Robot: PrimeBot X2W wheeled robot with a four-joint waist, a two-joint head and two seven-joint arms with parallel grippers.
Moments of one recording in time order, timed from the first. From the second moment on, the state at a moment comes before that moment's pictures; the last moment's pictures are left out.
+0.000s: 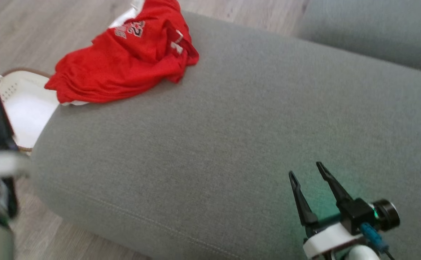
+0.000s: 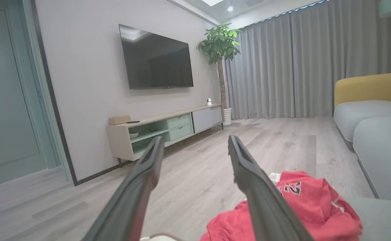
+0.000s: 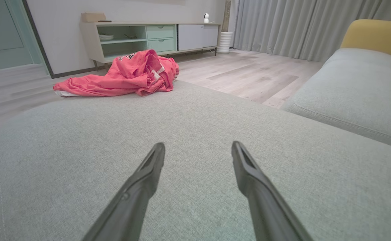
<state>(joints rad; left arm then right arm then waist) -0.22 0.34 0.09 0.09 -0.24 0.06 -0.14 0.05 -0.04 0.17 0.22 -0.07 0.13 -0.25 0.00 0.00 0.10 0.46</state>
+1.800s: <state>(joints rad) -0.99 0.45 -0.09 1.20 -0.40 -0.13 0.10 -0.14 -0.05 0.10 0.08 -0.16 0.13 -0.20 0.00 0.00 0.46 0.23</state>
